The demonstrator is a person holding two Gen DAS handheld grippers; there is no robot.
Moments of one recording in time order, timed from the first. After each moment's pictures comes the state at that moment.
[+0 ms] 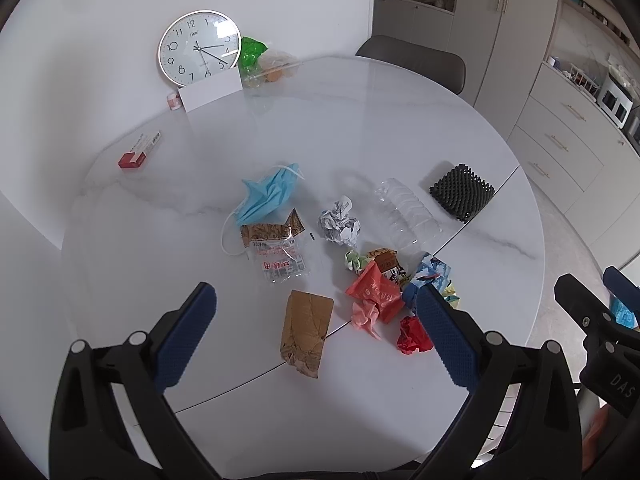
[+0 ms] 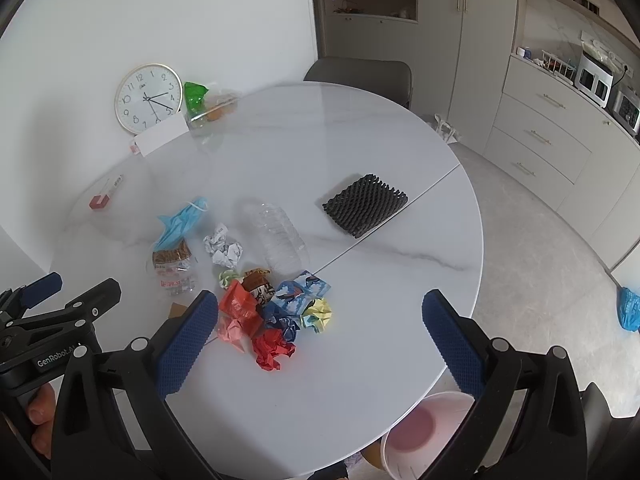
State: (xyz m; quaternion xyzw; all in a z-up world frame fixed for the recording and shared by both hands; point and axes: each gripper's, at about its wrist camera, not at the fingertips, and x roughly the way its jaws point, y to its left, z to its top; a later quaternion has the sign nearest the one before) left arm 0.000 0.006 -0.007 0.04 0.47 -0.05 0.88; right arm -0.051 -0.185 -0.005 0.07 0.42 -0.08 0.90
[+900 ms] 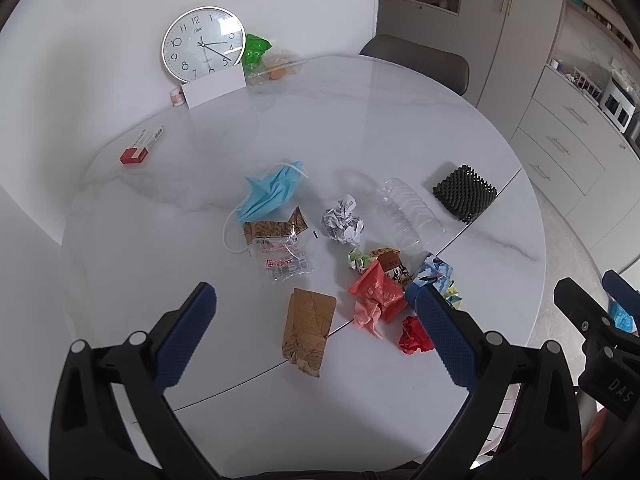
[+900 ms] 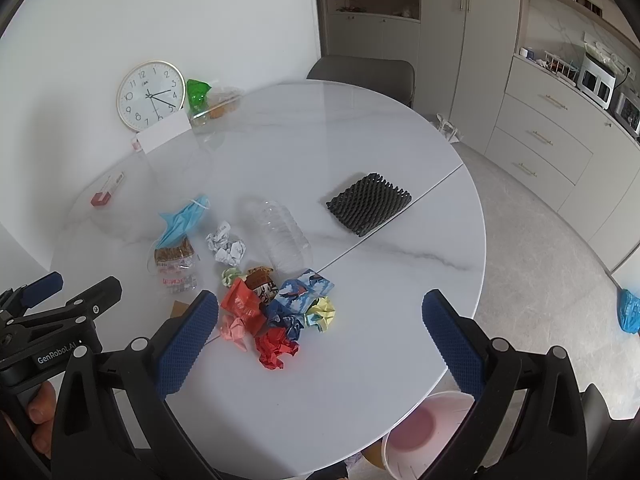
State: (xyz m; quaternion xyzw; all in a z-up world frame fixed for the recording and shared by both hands) left arm 0.000 0.010 -0.010 0.04 0.47 -0.05 0.88; right arm -0.049 -0.180 -0.005 0.07 0.43 -0.07 0.90
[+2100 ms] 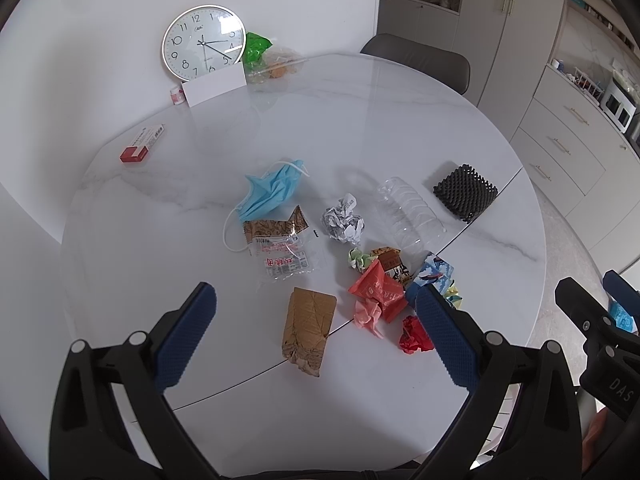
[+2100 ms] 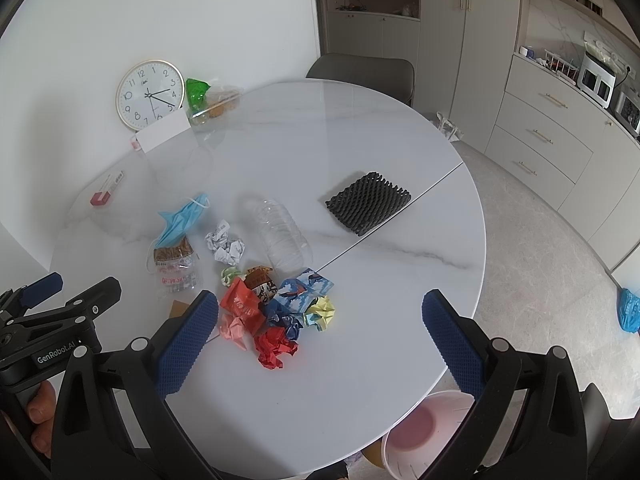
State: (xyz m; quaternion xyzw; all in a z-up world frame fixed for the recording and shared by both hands) left arm 0.000 0.011 -0.010 0.04 0.47 -0.05 0.88; right arm -0.049 -0.181 -0.006 0.07 0.43 -0.07 0.90
